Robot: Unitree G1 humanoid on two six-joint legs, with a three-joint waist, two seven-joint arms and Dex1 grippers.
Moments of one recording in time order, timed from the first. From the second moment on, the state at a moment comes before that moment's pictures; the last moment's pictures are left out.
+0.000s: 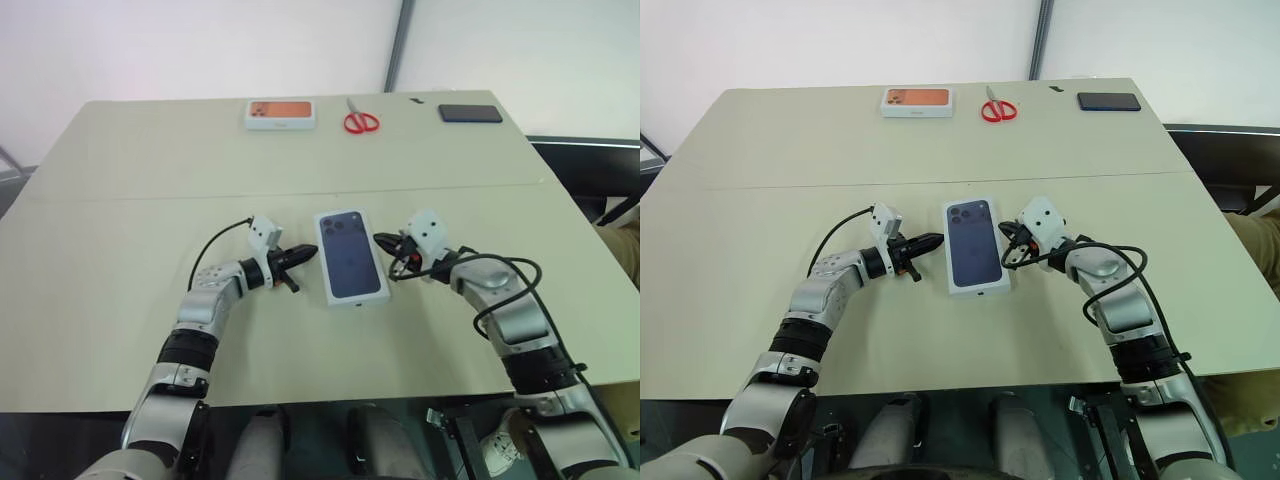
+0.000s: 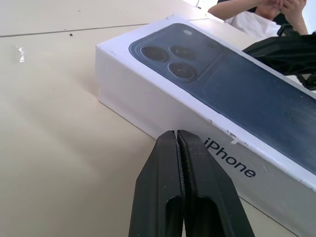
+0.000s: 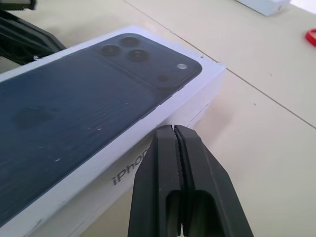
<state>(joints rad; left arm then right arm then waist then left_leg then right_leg) -0.55 0.21 -0.02 0.44 -0.31 0.27 -0.89 -0.44 -0.49 0.12 0.06 0.13 0.30 0.66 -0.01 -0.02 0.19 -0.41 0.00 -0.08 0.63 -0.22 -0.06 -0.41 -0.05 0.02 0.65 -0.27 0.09</state>
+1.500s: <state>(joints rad) -0.63 0.18 -0.02 0.50 -0.29 0.23 -0.84 -0.46 -0.50 0.20 0.02 0.06 0.32 0.78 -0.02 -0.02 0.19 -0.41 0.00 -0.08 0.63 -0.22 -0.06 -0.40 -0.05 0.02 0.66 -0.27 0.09</state>
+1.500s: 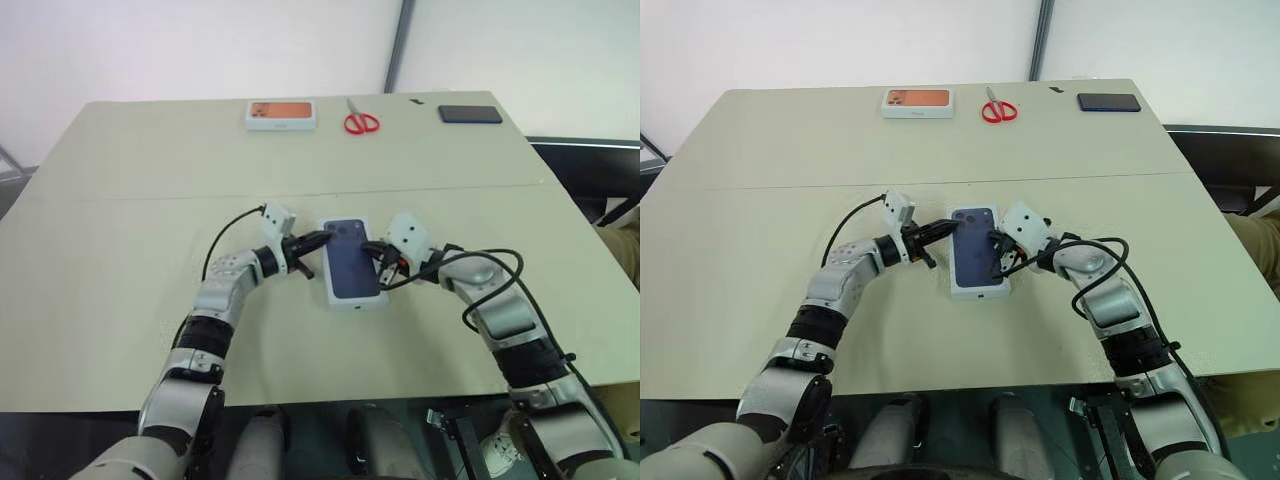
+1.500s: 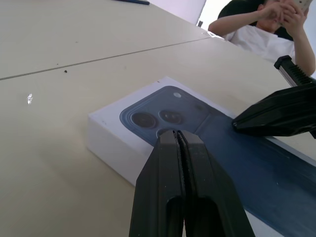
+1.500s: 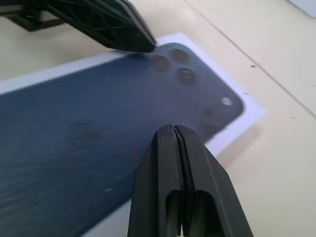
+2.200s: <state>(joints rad) -0.43 0.44 0.12 0.10 -0.41 0.42 -0.87 -0.45 -0.57 0.06 -0.07 0.32 0.41 0.96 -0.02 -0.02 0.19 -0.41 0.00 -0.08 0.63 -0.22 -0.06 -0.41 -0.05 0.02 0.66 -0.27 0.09</state>
